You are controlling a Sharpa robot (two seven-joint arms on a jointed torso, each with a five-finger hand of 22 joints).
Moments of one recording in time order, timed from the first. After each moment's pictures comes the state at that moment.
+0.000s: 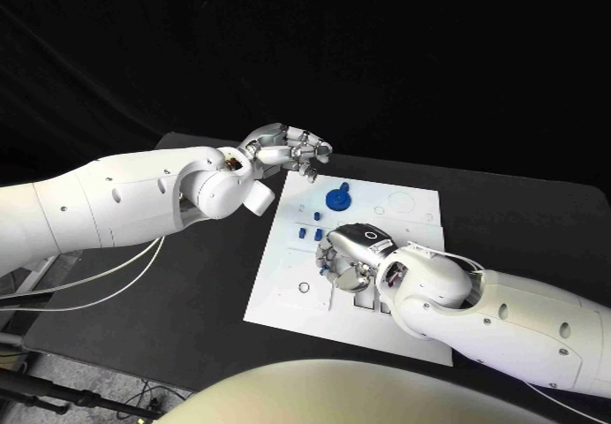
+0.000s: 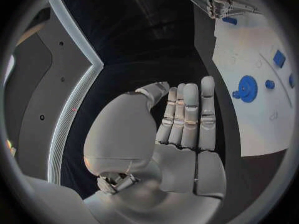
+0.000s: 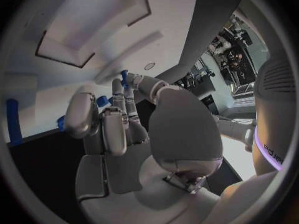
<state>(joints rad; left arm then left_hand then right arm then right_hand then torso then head) 1.18 -0.90 -0.01 1.49 -0.21 -0.11 0.25 1.34 -0.13 0.47 0.09 0.29 0.89 0.15 0.37 0.40 0.92 0.09 0.63 0.17 1.06 0.03 1.18 0.51 0.17 1.07 0.13 0.40 1.27 1.06 -0.54 -0.16 1.62 -1.68 -0.31 -0.25 1.28 -0.20 0.68 -0.06 0.22 1.07 0.12 0.30 0.48 1.22 0.06 0.15 0.20 1.47 -0.02 1.40 1.31 0.12 1.39 0.08 1.12 1.31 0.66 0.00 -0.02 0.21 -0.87</state>
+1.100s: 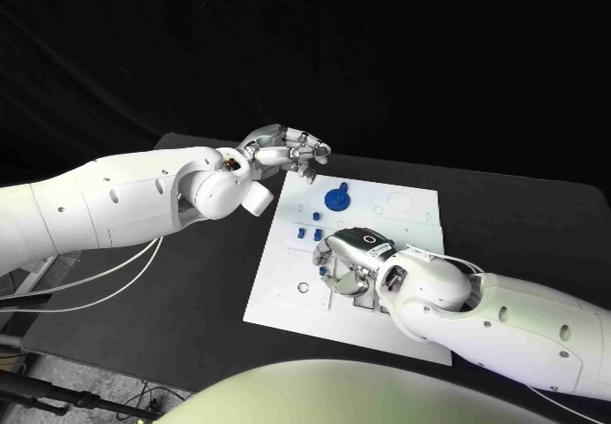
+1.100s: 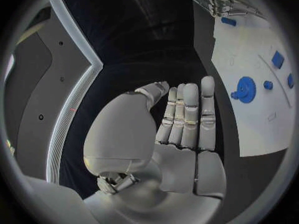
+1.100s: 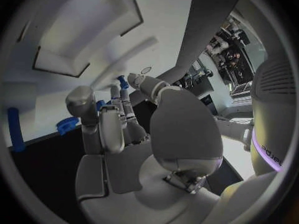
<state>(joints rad) 1.18 -0.91 -0.01 1.49 -0.21 -0.10 0.24 1.34 -0.14 0.47 0.09 0.29 0.89 0.15 0.37 0.40 0.92 0.09 0.63 0.17 1.06 0.03 1.18 0.51 0.17 1.07 0.13 0.40 1.27 1.06 -0.55 -0.17 1.63 -1.67 -0.30 -0.23 1.23 -0.25 0.64 -0.06 0.23 0.93 0.17 0.22 0.46 1.02 0.11 0.08 0.18 1.47 0.02 1.36 1.23 0.12 1.31 0.12 0.96 1.24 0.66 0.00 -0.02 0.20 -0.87</state>
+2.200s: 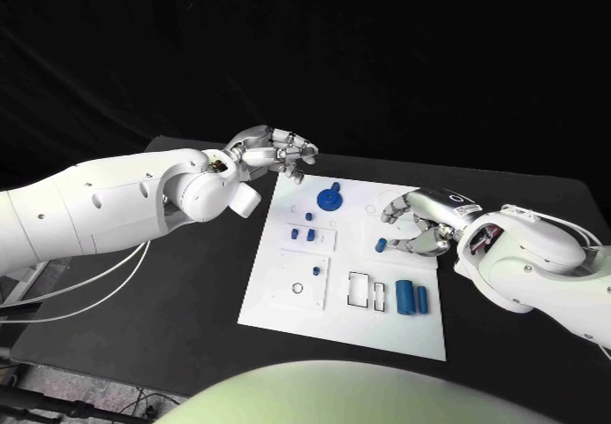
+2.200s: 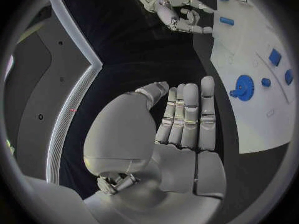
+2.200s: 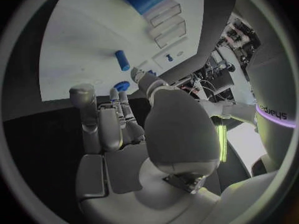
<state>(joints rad) 1.18 -0.92 -0.01 1.49 -0.21 -0.09 0.23 1.34 -0.14 0.47 0.09 0.29 0.89 0.15 0.37 0.40 0.92 0.09 0.63 0.17 1.06 0.03 1.18 0.51 0.17 1.07 0.13 0.39 1.27 1.21 -0.87 -0.15 1.74 -1.56 -0.27 -0.24 1.33 -0.22 0.37 0.03 0.19 0.87 0.17 0.21 0.40 0.90 0.13 0.19 0.15 1.45 0.04 1.34 1.15 0.13 1.27 0.14 0.87 1.21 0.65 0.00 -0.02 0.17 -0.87</state>
